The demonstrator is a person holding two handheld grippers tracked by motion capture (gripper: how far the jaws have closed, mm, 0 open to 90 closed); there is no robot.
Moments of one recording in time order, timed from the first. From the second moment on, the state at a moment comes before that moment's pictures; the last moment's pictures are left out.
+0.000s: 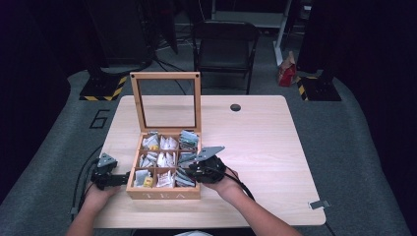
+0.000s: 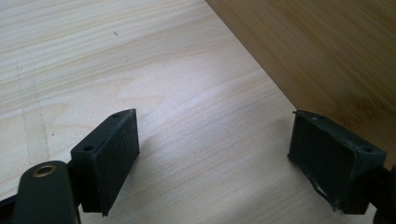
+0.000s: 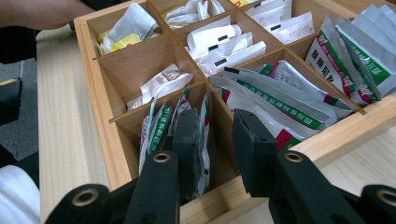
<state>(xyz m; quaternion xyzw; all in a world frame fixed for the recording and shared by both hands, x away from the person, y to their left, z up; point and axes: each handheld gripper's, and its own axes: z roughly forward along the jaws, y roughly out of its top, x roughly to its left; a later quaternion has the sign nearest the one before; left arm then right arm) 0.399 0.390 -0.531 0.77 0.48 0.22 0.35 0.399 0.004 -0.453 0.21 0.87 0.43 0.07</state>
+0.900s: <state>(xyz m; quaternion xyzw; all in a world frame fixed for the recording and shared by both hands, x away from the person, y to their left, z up) 0.398 0.391 -0.530 0.77 0.48 0.21 0.35 0.399 0.016 -0.460 0.21 0.88 0.42 0.04</state>
